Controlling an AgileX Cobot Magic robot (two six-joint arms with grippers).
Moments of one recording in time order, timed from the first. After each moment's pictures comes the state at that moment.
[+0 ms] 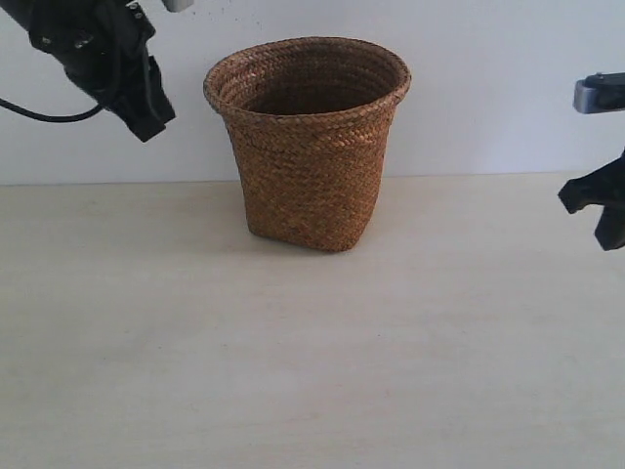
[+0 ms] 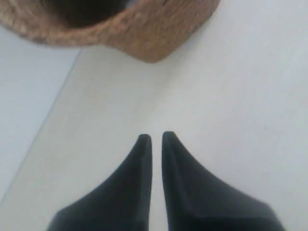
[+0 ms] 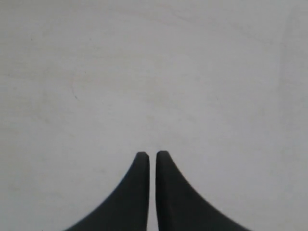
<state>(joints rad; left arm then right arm) -0.39 1.73 -1.68 0.00 1.01 0.71 0.01 1.57 -1.19 0.13 0.93 -0.29</state>
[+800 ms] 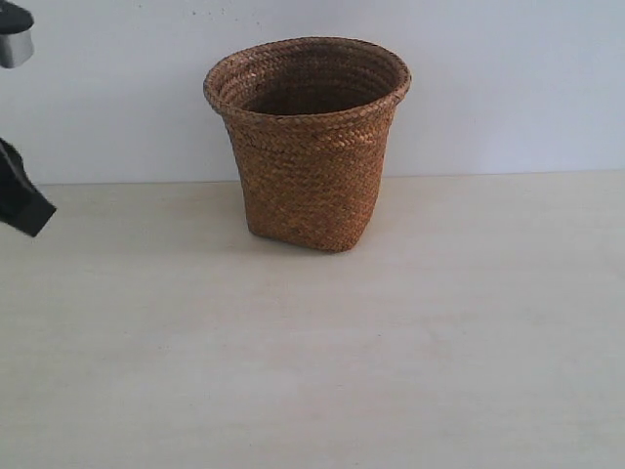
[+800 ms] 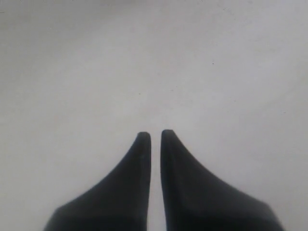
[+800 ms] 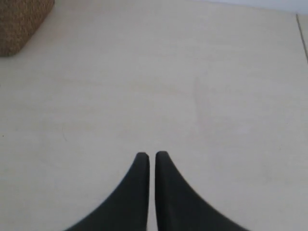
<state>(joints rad) -0.39 1.24 -1.12 0.09 0.97 0.17 0.00 0.96 -0.90 0.01 0.74 -0.15</state>
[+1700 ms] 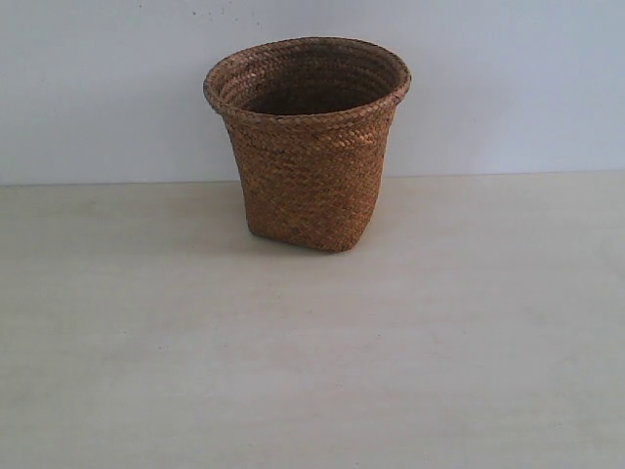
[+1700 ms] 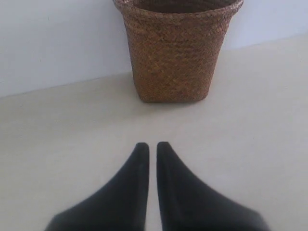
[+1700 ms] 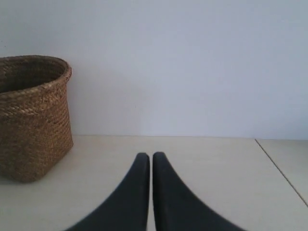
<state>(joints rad) -0.39 0.48 -0.38 -0.02 0.30 0.00 0.00 0.20 -0.40 0.02 0.33 -0.05</state>
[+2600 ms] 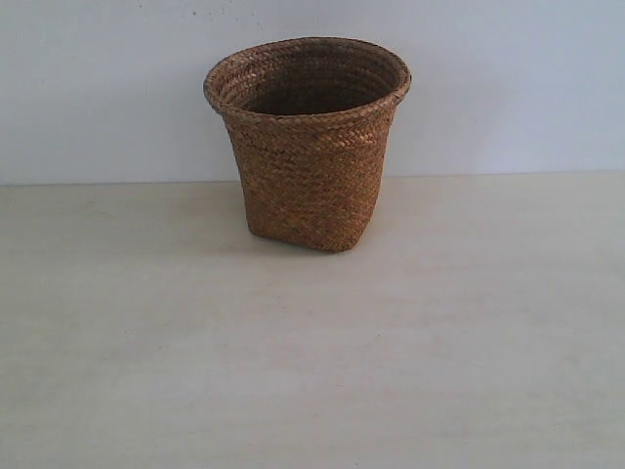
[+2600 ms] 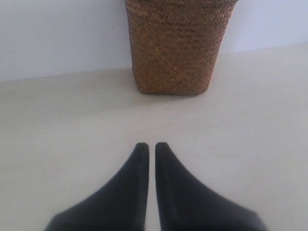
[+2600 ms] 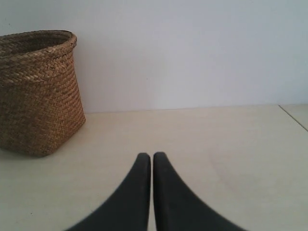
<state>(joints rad) -0.39 0.33 -0.07 -0.06 0.07 0.00 0.00 0.10 -0.11 0.25 0.18 -0.20</state>
